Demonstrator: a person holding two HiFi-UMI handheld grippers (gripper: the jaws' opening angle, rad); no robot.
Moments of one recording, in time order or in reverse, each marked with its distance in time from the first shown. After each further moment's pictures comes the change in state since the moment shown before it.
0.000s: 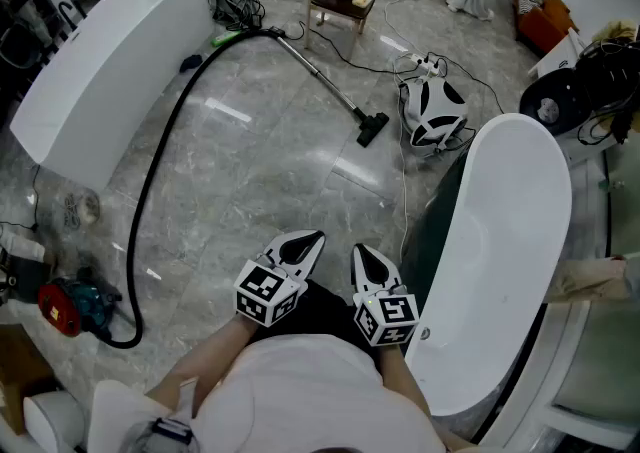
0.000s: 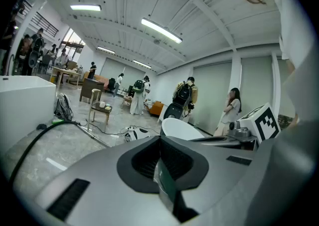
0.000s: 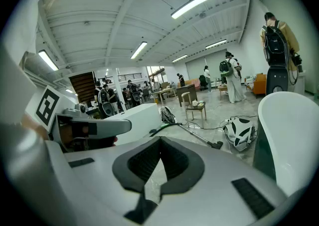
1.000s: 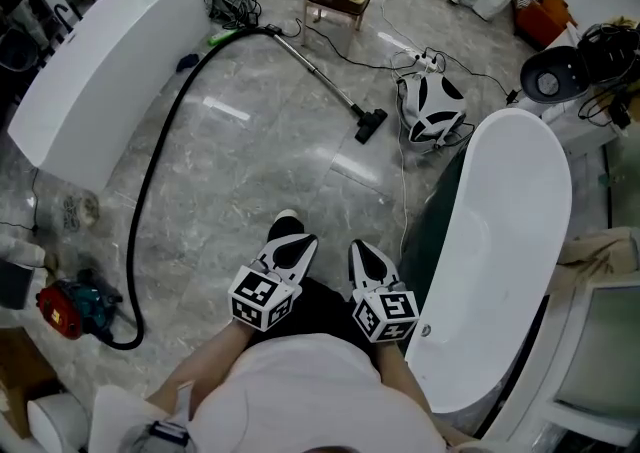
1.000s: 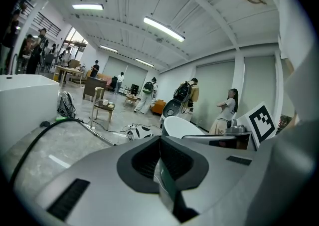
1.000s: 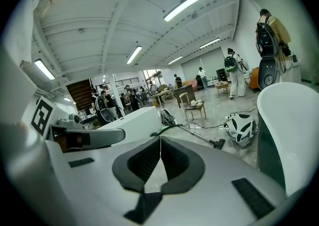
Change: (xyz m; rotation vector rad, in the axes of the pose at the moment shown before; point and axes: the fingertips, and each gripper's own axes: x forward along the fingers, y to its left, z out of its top) left arm -0.005 0.005 -0.011 -0.018 0.018 0.030; right arm 0.007 -0.007 0.000 0.081 -0.036 0.003
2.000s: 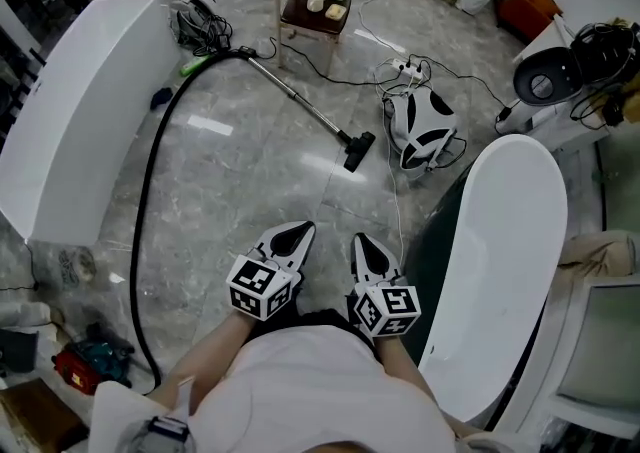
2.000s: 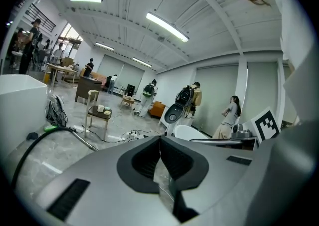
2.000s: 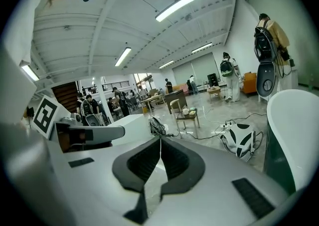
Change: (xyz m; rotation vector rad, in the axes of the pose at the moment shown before) left arm 0.135 0.142 0.128 0.013 0.001 -0.063; right arm 0.164 -0.070 0.117 0.032 -0.052 -0.109
